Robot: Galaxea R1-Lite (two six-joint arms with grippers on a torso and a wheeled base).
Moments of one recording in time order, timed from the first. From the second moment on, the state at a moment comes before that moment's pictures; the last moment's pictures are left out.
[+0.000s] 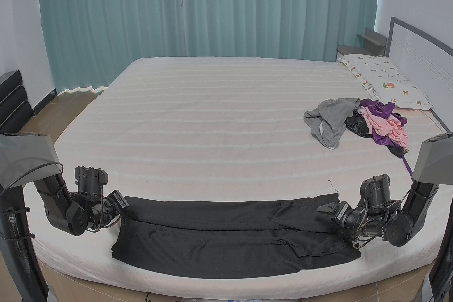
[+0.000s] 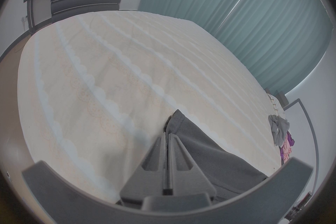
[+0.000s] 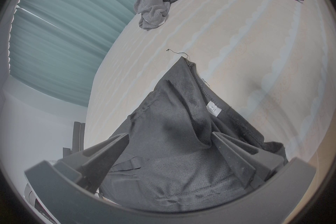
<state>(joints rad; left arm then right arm) -0.05 2.20 -0.54 -0.88 0.09 -0.73 0.27 2.14 -0.37 -0.98 0.06 0.95</state>
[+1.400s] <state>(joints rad) -0.05 2.17 -0.58 -0.87 0.08 -0.73 0.20 2.12 -0.47 -0.98 0.03 0.94</state>
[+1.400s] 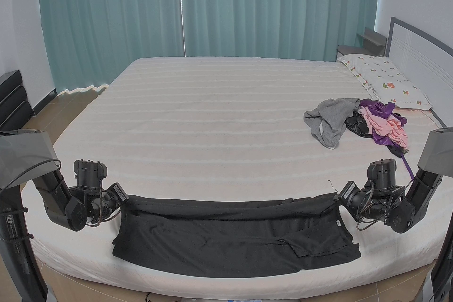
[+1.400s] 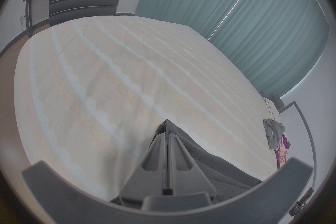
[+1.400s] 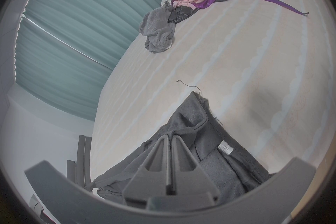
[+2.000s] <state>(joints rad) -0.05 2.18 -0.53 -0.87 0.08 -0.66 0.21 2.11 -0.43 -0.99 0.04 0.96</state>
